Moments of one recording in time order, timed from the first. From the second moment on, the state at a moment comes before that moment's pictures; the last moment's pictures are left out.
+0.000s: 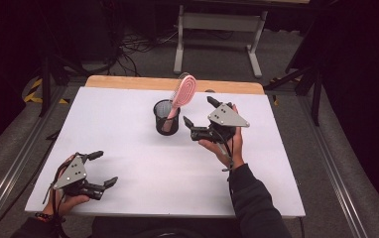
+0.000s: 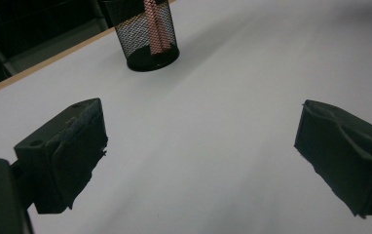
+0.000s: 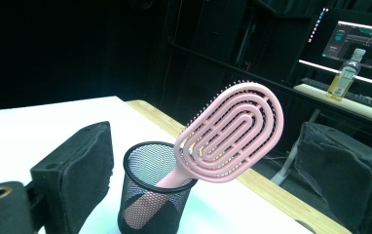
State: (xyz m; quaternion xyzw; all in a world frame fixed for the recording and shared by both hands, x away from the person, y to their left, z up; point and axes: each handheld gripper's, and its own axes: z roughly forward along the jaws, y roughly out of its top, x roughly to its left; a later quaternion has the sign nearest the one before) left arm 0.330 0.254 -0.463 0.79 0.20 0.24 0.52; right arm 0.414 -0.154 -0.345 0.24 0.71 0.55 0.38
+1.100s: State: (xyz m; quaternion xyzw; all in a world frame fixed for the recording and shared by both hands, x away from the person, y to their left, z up) left arm 0.331 0.254 -0.463 0.79 0.20 0.24 0.52; right arm 0.386 -0.164 -0.357 0.22 0.72 0.52 0.39
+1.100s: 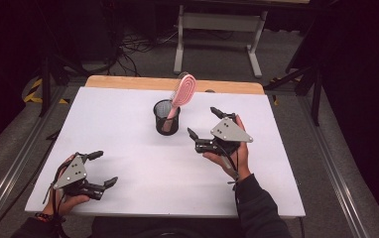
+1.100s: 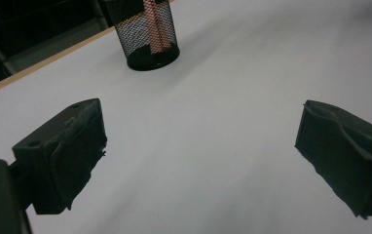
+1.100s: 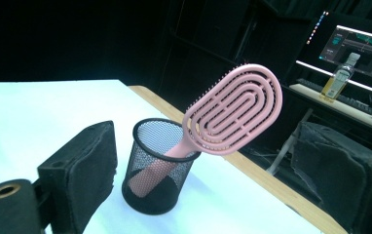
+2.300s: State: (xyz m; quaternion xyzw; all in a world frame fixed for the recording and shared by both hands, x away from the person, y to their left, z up) left arm 0.330 0.254 -0.463 0.80 0.20 0.24 0.52; right arm 0.361 -0.188 -0.369 0.21 0.74 0.50 0.40
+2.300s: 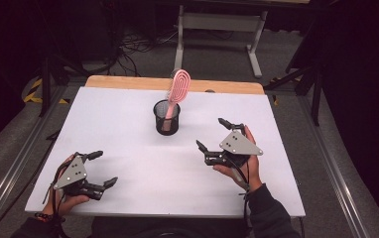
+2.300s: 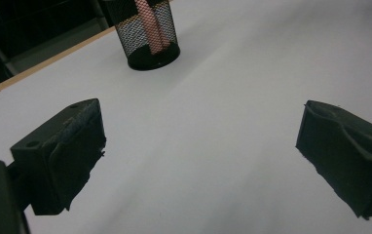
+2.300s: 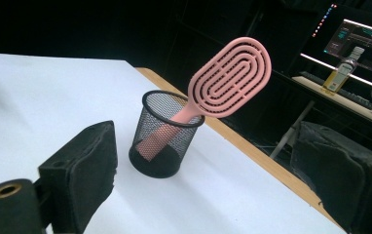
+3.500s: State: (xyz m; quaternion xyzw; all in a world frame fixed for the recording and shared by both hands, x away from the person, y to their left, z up) left arm 0.330 0.253 -0.463 0.80 0.20 0.24 0.52; right arm 0.341 -0.204 -0.394 0.20 0.76 0.47 0.40
